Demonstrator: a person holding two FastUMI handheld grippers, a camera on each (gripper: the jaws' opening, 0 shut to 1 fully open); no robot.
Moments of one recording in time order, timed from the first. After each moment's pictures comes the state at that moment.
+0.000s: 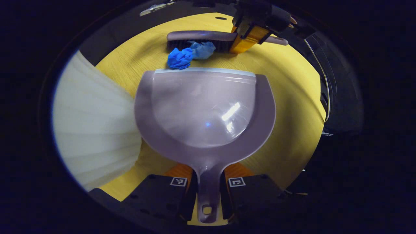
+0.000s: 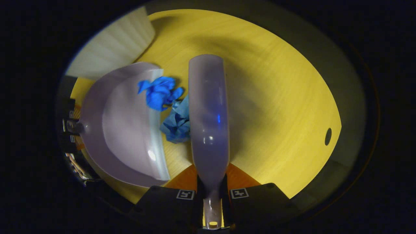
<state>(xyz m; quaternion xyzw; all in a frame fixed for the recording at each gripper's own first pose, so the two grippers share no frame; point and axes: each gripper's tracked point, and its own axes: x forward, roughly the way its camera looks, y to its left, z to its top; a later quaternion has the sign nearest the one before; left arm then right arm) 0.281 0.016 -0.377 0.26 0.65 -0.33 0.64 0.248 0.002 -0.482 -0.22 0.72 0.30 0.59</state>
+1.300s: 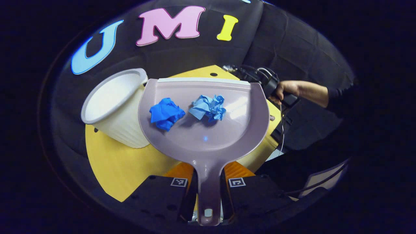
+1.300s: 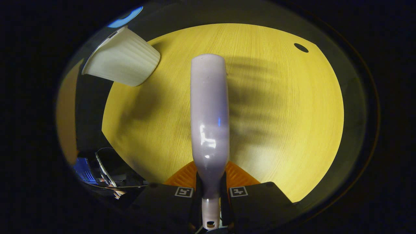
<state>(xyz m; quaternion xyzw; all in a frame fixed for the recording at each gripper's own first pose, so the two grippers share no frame) 0.305 -0.006 -0.322 0.13 0.49 -0.30 0.81 0.243 -0.096 -0.569 0.05 0.73 0.20 0.65</state>
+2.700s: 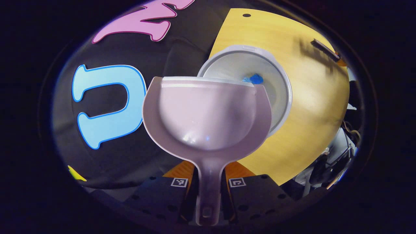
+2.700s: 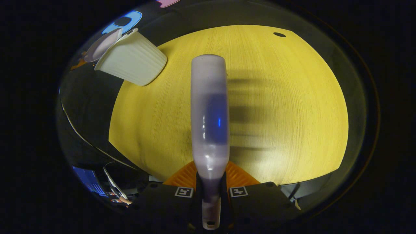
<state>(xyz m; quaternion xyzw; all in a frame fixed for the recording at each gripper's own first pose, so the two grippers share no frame) 0.368 0.049 -0.359 0.59 0.53 -0.09 0.60 0.214 -0.109 -0.604 0.13 0.69 0.16 0.69</state>
